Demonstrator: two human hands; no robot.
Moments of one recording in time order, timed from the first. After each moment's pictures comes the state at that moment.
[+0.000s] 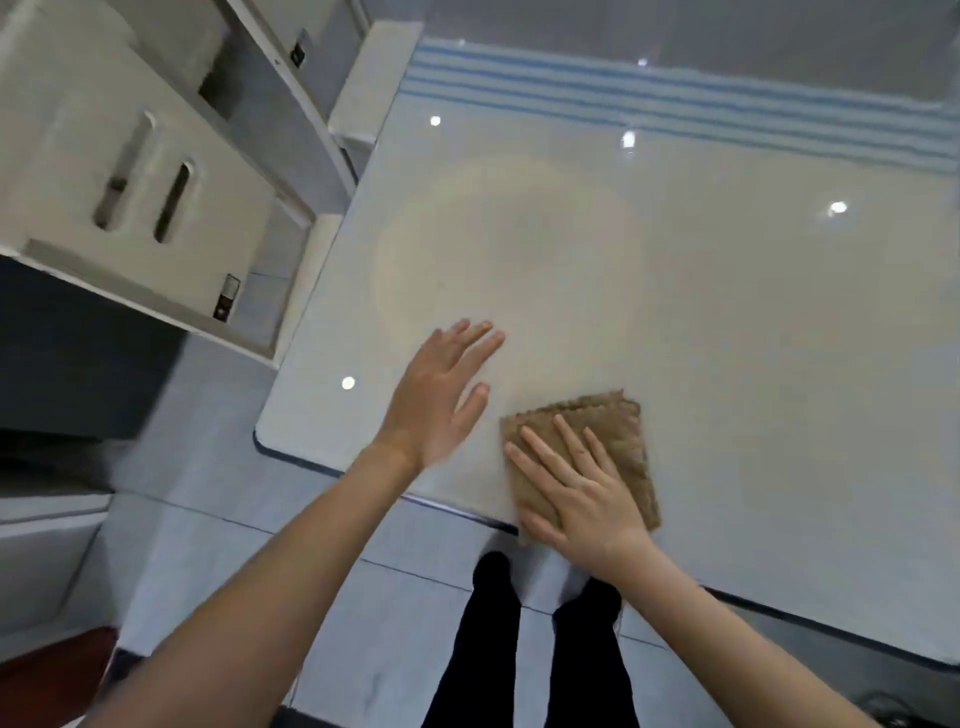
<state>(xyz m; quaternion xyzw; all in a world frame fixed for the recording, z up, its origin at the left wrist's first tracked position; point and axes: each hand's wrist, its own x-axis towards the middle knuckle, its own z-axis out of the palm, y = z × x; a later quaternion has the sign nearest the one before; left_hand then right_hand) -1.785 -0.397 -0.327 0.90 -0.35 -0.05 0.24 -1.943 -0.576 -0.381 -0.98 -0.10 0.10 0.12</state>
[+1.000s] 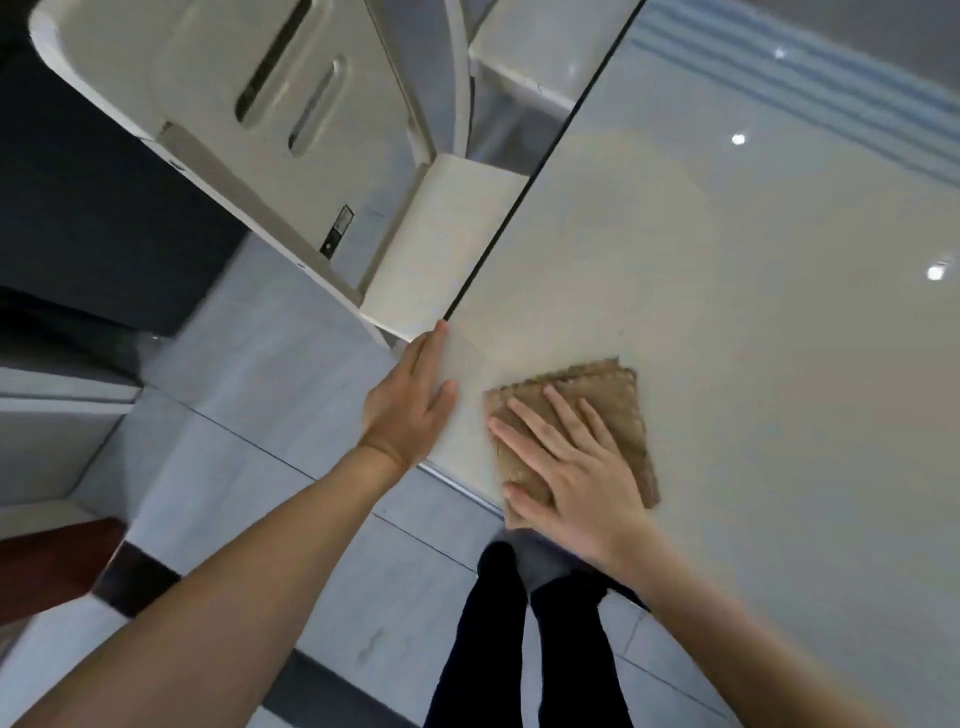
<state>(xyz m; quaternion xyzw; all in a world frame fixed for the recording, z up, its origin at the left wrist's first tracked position) -1.727 -0.207 -0.395 0.95 -0.07 -0.11 0.29 -1.808 -0.429 -0.388 -0.97 -0.22 0.09 0.10</state>
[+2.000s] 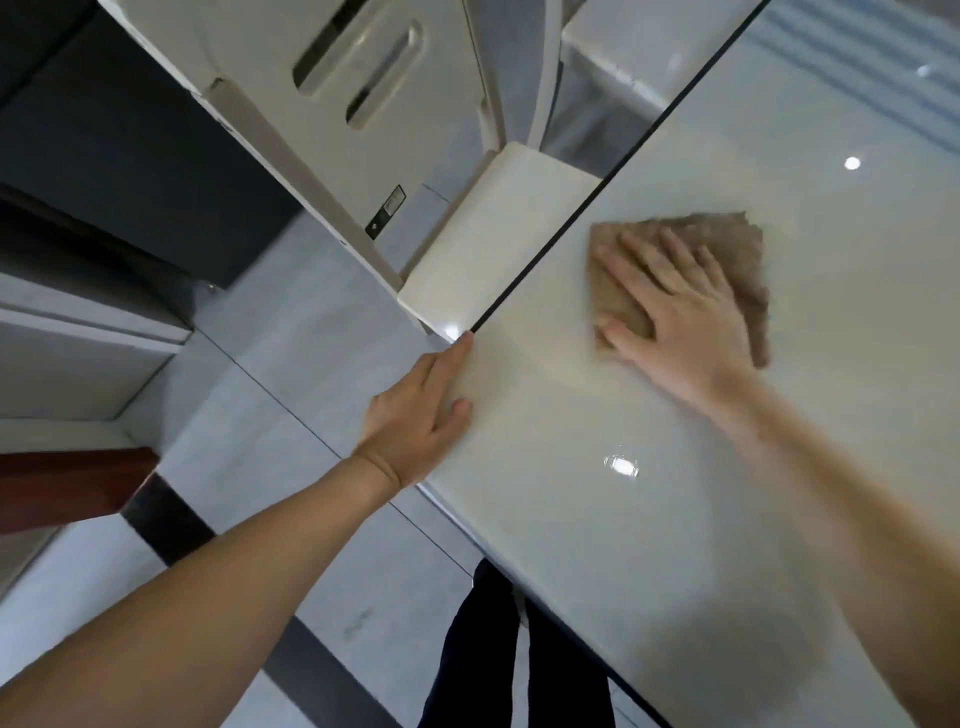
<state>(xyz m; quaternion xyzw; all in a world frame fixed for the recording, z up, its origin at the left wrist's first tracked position) -1.730 -0.212 -0.395 0.96 -0.01 -0.14 0.26 -1.614 -0.490 -0.398 -0.98 -0.19 0.04 0.10</state>
